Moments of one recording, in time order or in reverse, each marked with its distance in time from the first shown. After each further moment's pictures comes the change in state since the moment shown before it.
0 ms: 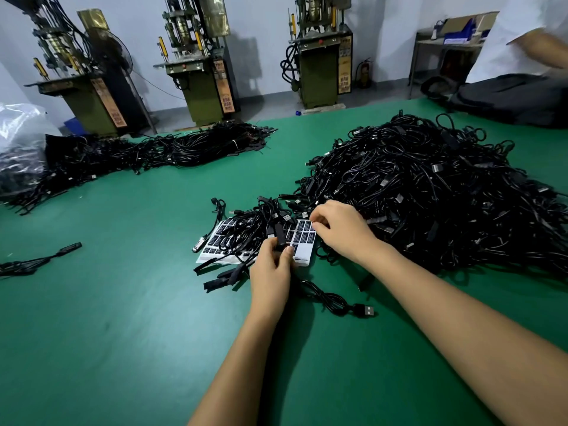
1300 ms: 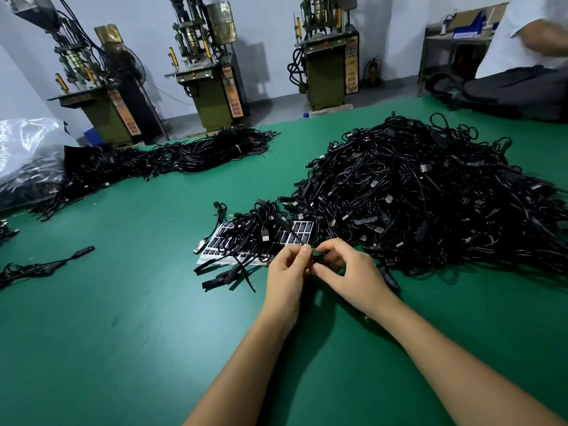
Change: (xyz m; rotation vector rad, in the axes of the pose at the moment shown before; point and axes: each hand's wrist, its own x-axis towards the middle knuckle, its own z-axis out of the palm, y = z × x) left_hand -0.018 0.011 0.031 -0.546 -0.172 -0.204; right_hand -0.084 0.013 0.012 0.455 0.036 0.135
